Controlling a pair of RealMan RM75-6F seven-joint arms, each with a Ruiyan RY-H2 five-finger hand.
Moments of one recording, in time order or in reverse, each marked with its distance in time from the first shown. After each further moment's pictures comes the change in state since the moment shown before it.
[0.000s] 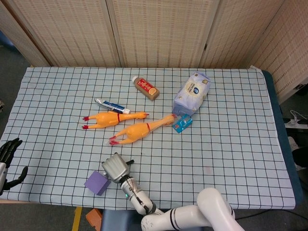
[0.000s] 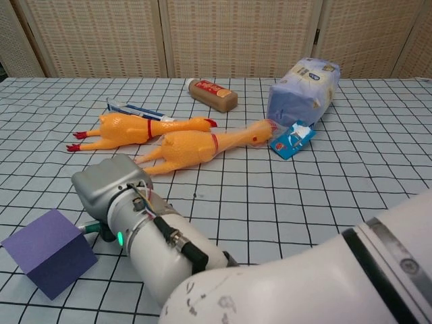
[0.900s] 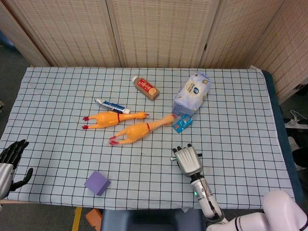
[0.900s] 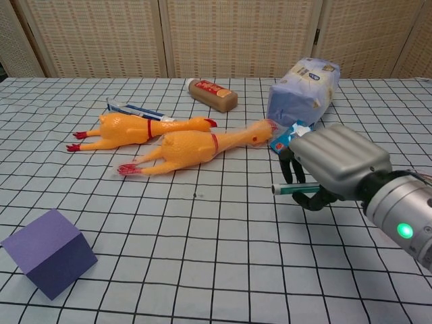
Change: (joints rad) left arm -0.005 -0.020 0.007 -0.029 0.014 -0.010 0.105; right arm -0.539 0.501 -0.448 -0.412 -0.298 0.453 0.215
